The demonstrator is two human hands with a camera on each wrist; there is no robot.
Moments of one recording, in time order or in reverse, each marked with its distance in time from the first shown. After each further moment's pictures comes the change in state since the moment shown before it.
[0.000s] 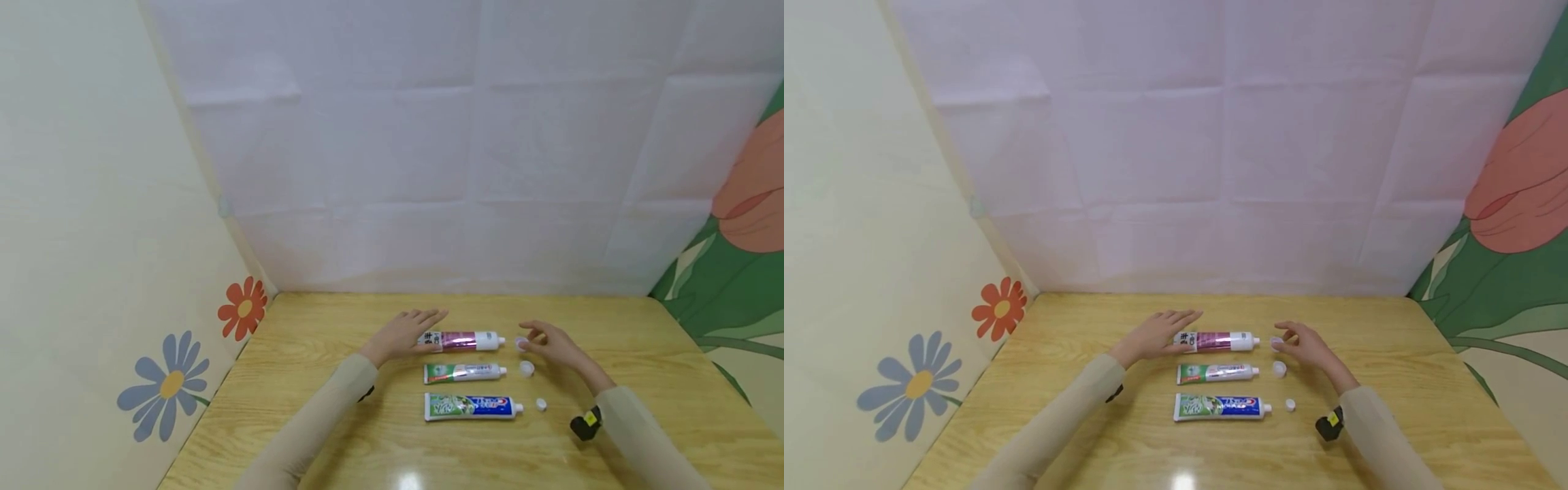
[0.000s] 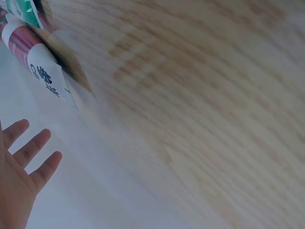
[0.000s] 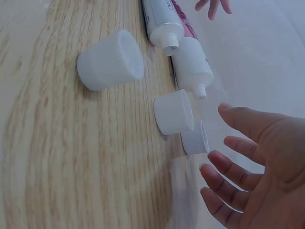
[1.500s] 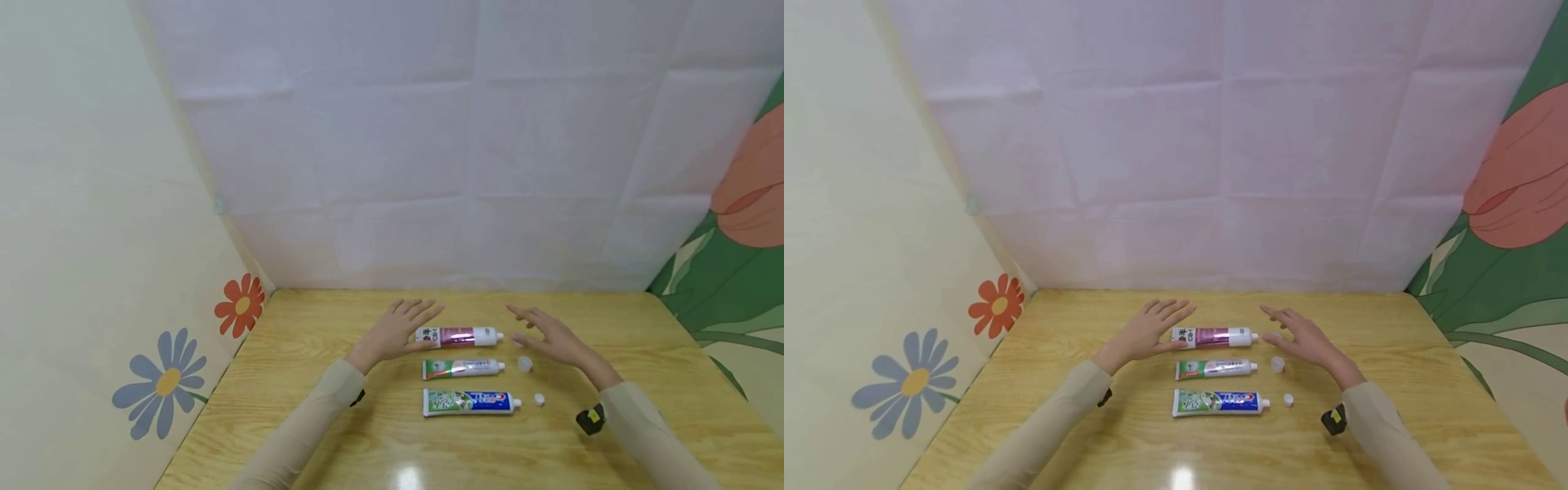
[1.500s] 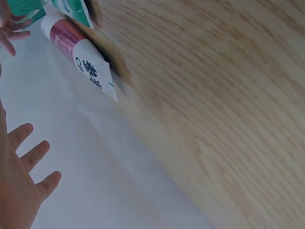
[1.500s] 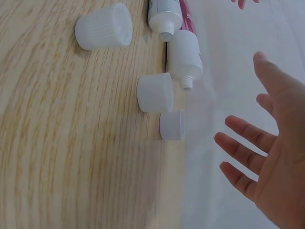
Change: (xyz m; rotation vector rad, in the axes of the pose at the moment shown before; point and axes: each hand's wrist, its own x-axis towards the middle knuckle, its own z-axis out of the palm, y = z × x) left_hand -0.020 0.005 -0.017 0.050 0.171 0.021; right_hand -0.006 -0.022 -0.010 -0.157 0.054 -0.224
